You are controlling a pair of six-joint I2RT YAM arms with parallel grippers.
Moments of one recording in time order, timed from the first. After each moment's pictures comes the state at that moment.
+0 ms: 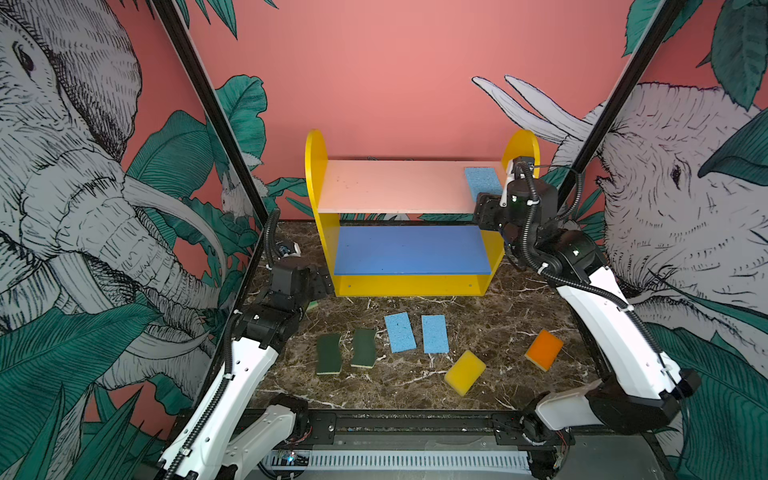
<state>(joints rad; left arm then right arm) -0.34 0.92 1.01 -0.68 -0.29 -0.44 0.63 1.43 1.89 -0.80 0.58 0.27</state>
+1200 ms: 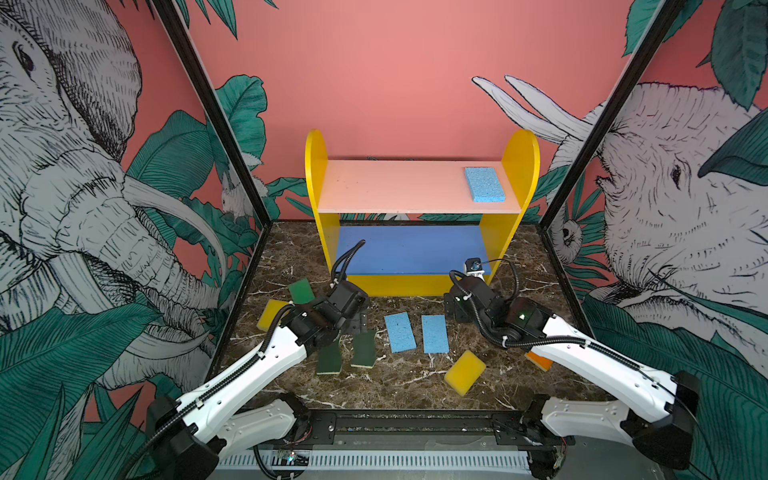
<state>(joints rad) -0.83 1.10 0.95 -0.90 -0.37 -0.67 0.89 1.18 1.07 -0.82 0.60 0.59</state>
